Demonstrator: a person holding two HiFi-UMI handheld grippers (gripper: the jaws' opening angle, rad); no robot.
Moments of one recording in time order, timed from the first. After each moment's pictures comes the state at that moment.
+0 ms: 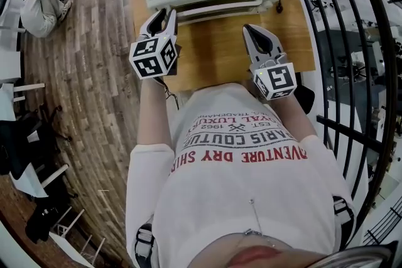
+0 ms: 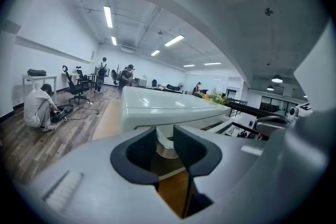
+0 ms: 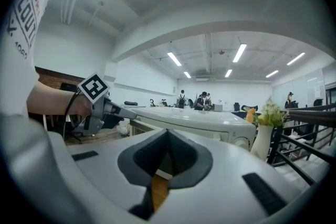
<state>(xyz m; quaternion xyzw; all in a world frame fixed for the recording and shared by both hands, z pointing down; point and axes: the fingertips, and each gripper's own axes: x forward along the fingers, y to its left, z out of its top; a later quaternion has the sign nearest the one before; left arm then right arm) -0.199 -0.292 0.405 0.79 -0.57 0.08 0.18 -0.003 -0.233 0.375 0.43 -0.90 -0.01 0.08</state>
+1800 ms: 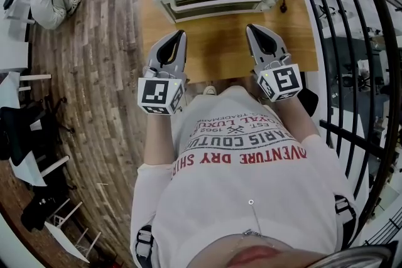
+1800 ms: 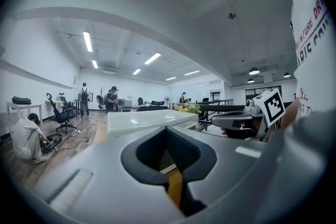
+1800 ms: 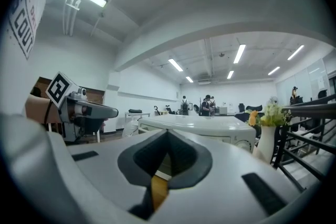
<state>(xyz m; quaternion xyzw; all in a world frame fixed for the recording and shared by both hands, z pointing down) -0.156 -0.182 0.343 0.85 -0.53 0.05 0.03 0.001 -0.207 0.351 0.41 -0.91 -0.01 0.04</state>
